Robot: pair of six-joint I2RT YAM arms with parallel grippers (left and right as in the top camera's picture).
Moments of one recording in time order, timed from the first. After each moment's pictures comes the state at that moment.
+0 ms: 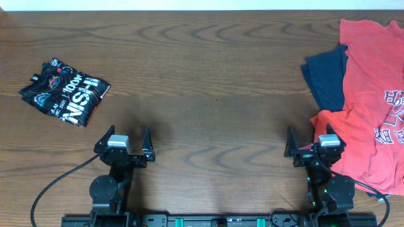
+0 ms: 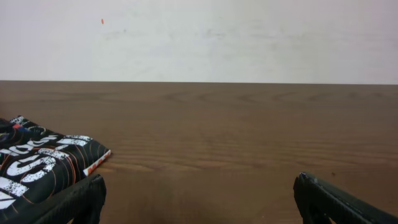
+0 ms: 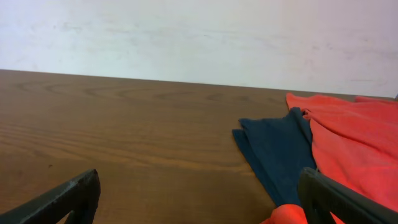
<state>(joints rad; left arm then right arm) -0.03 0.01 0.02 -0.10 0.08 -0.06 0.10 0.01 0.01 -0.07 0.04 -0.02</state>
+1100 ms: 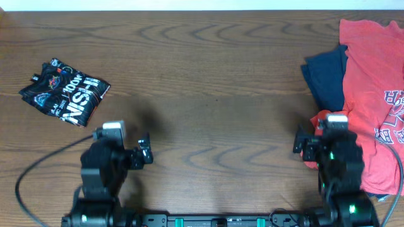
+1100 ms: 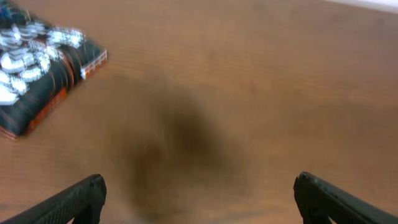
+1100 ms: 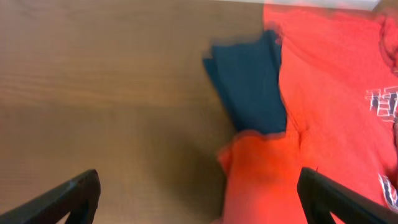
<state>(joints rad) -0.03 0.48 0.49 -0.62 0.08 -0.17 0.10 0.56 0.47 -0.49 0.18 0.02</state>
